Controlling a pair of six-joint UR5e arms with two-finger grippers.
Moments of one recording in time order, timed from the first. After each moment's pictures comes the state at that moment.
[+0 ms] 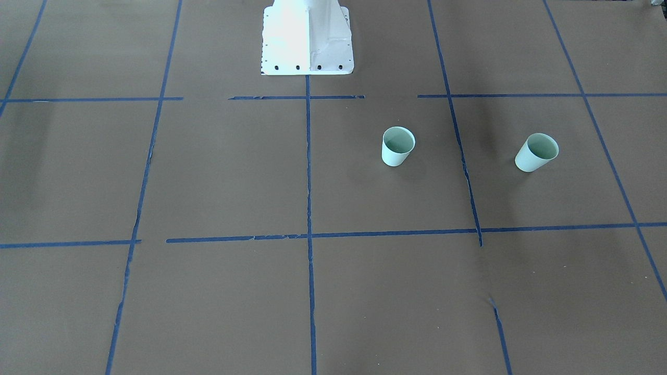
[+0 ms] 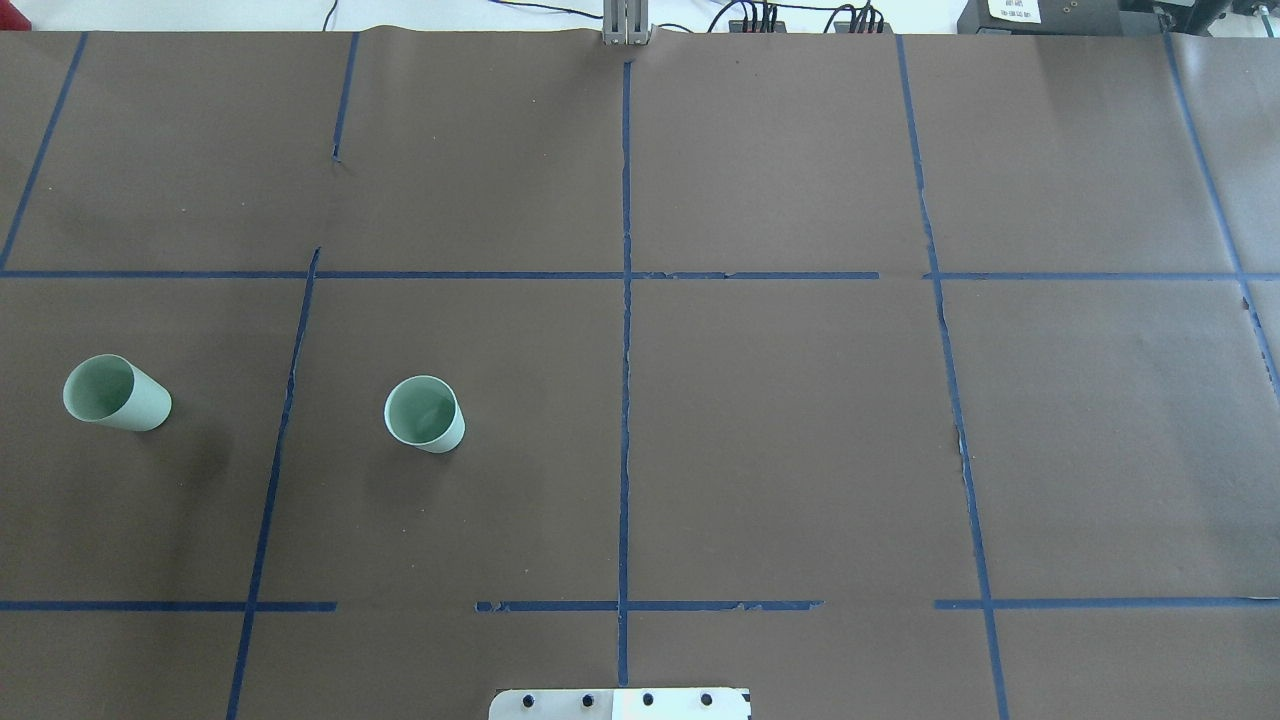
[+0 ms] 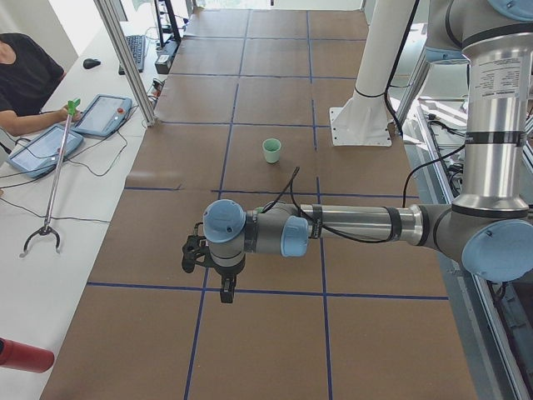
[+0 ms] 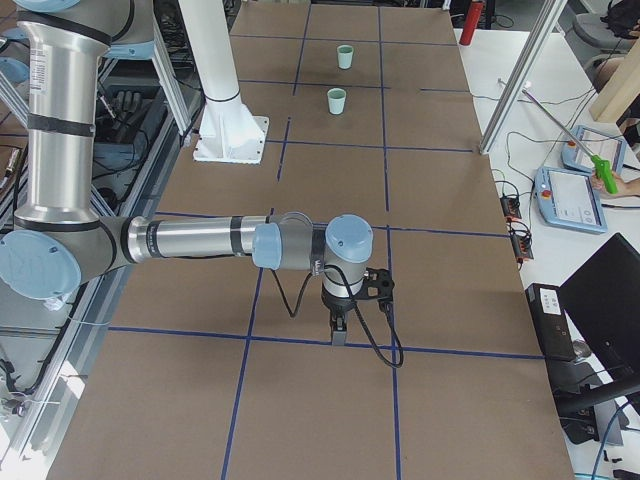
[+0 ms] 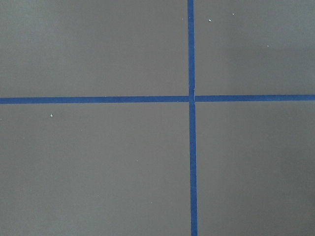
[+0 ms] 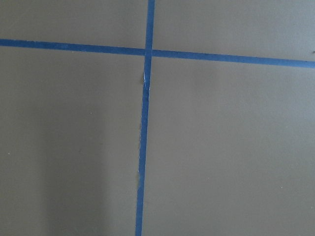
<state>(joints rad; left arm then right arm) -1.60 -1.53 -1.63 -1.63 -2.37 -0.01 1.55 -1.70 1.79 -1.68 2.26 -0.04</state>
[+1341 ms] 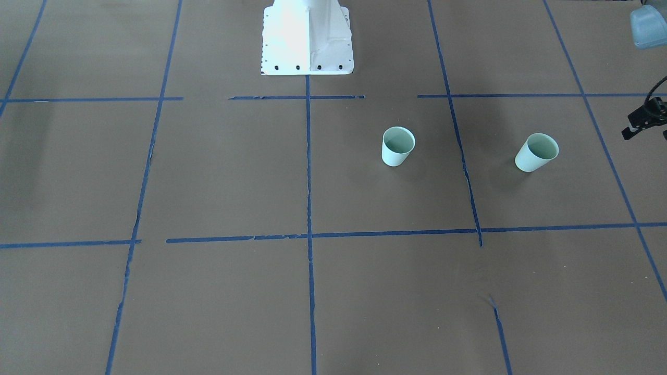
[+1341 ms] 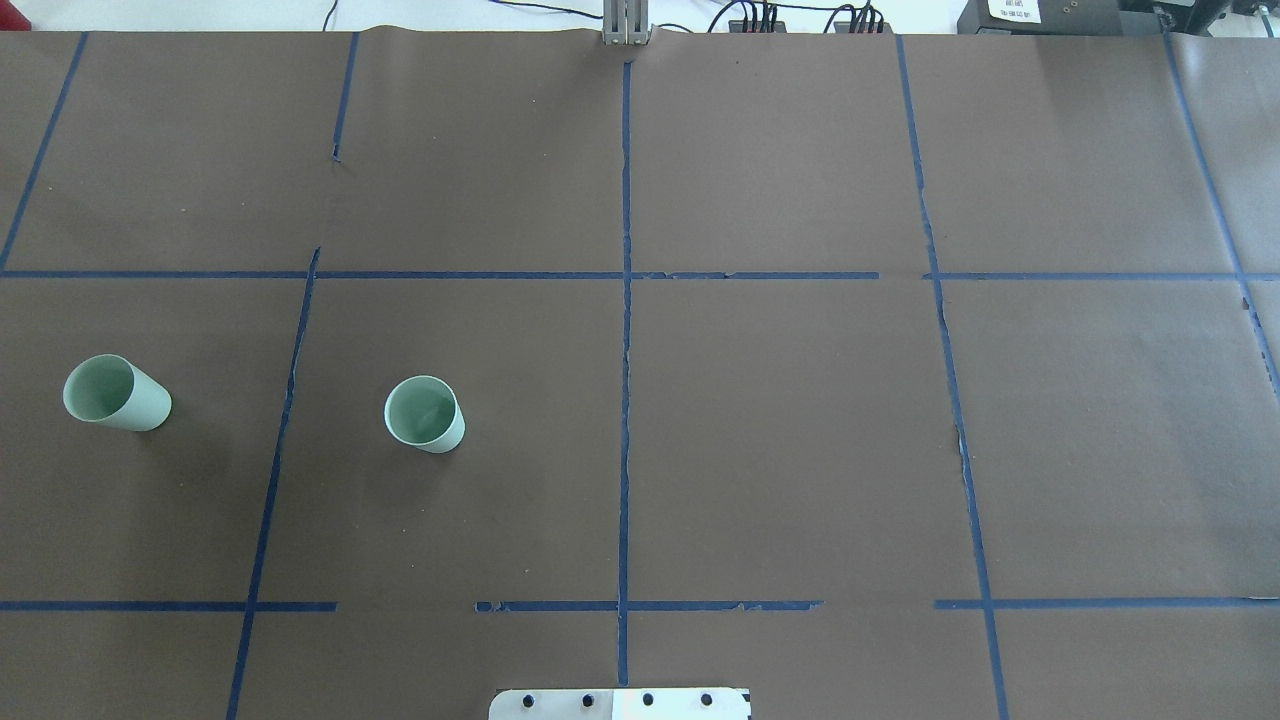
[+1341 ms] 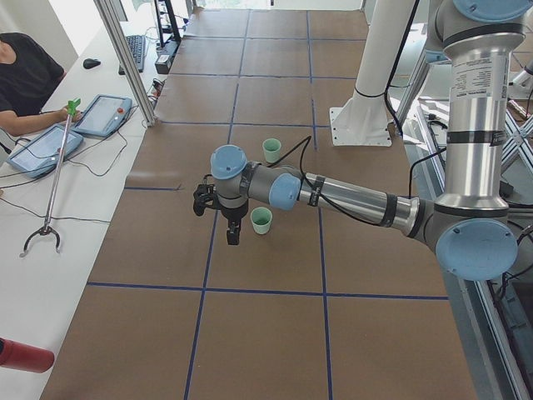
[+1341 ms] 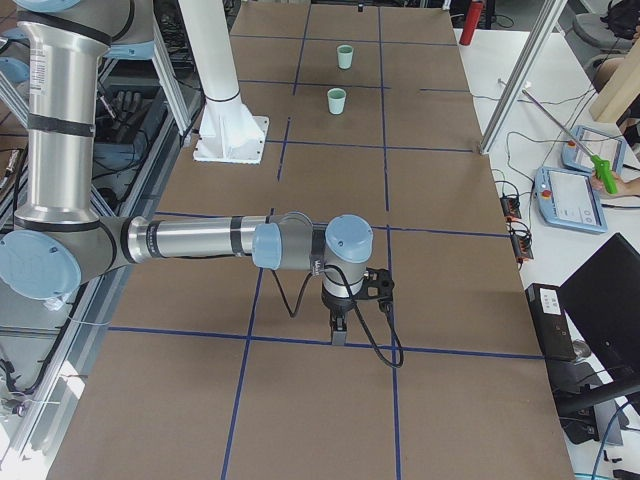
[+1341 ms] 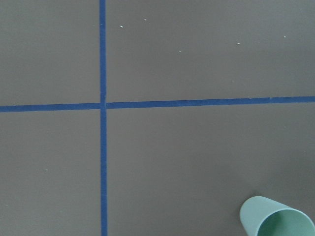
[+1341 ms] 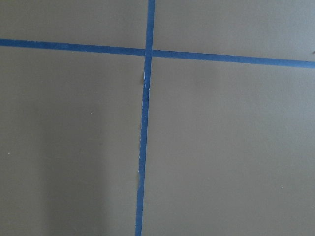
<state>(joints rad) -1.33 -1.53 -1.84 -1.64 -2.36 -0.35 1.55 -1.70 1.79 -1.68 2.26 -0.04</state>
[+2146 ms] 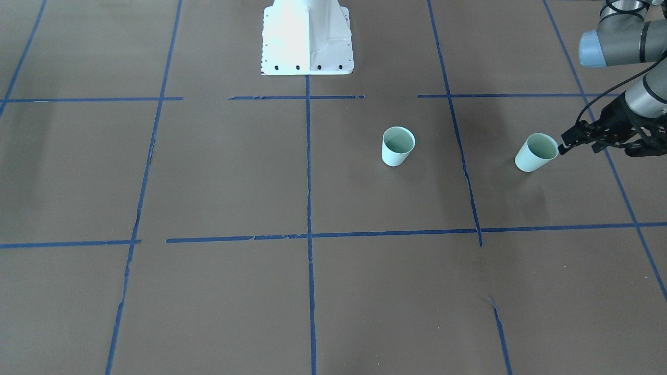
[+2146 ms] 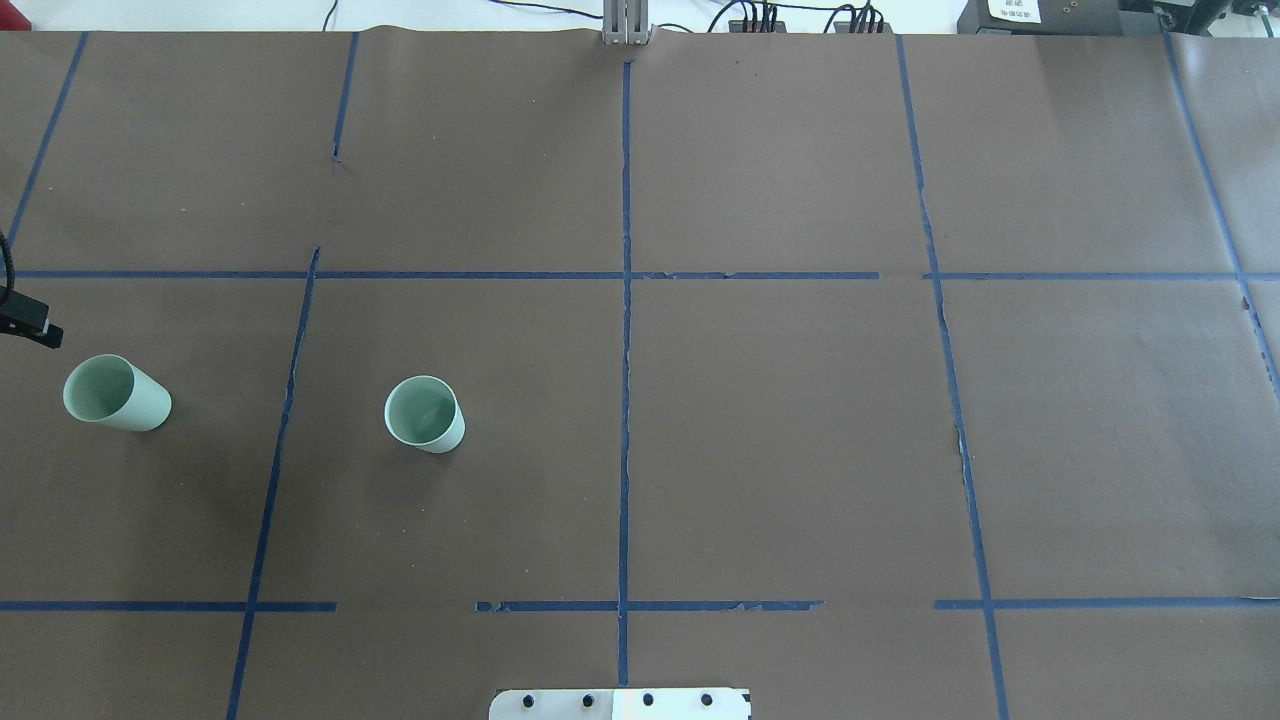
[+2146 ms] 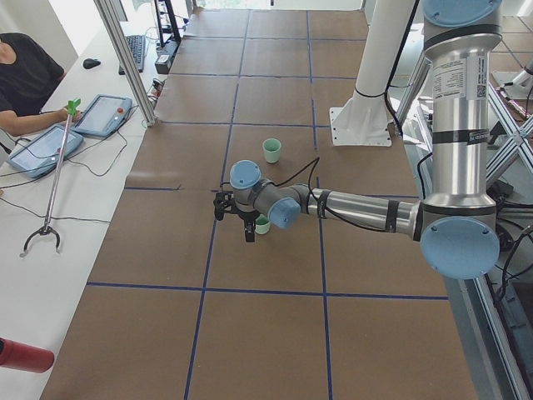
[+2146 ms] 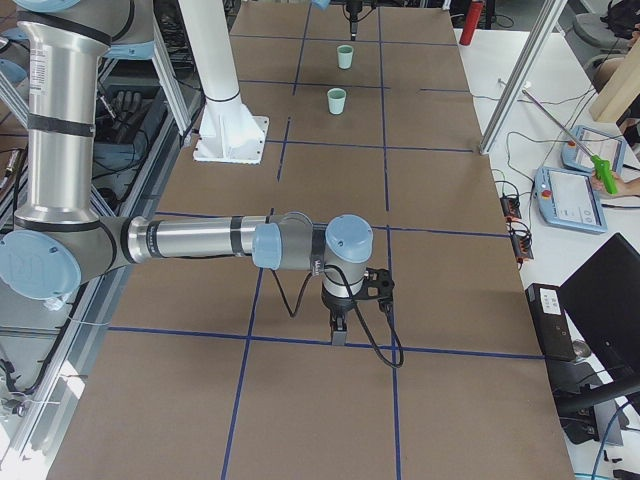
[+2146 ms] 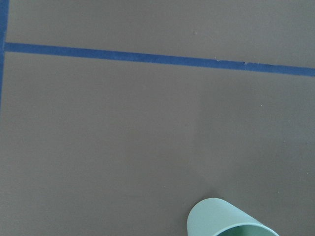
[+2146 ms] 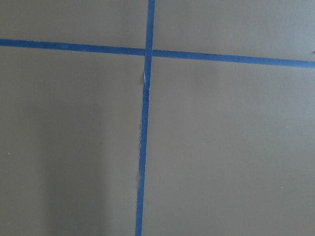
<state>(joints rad) -1.10 -1.49 -1.72 -2.03 -2.32 -0.75 1.55 -1.70 1.79 -1.68 2.26 -0.04</state>
